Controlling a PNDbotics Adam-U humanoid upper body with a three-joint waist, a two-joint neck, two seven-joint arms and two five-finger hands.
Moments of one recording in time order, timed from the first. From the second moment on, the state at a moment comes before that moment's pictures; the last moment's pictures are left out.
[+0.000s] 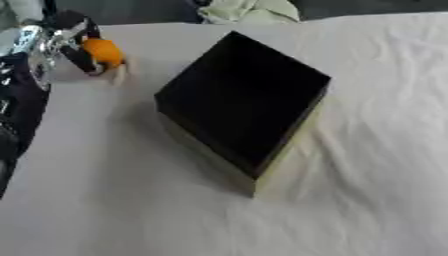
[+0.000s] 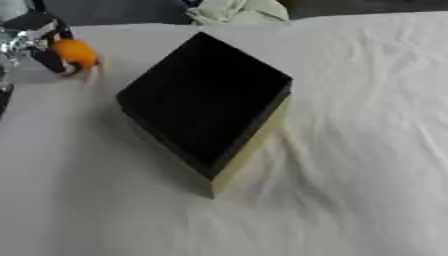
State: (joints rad) left arm -1.14 0.67 0.09 -0.65 -1.12 -0.06 -0.30; right arm -0.35 -0.53 -0.09 -1.98 0.06 -0.07 -0.68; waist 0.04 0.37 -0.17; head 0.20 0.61
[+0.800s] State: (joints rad) left arm -1.13 0.67 0.05 -0.74 -1.24 -0.04 -0.15; right arm -0.34 -0.52 -0.09 -1.98 0.05 -0.08 -0.68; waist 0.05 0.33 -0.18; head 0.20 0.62
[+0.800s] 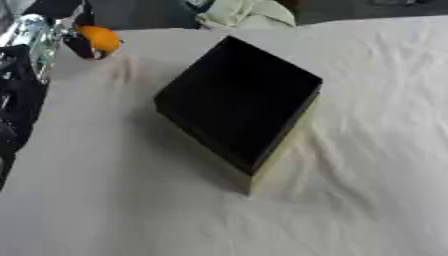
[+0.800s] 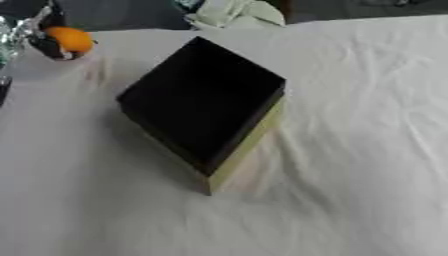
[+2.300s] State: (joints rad) left arm -0.98 0.66 -0.26 -1.47 -0.78 -0.18 -0.22; right arm -0.34 -0.52 -0.09 -1.98 0.05 -0.09 -0.68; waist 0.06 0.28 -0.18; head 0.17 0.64
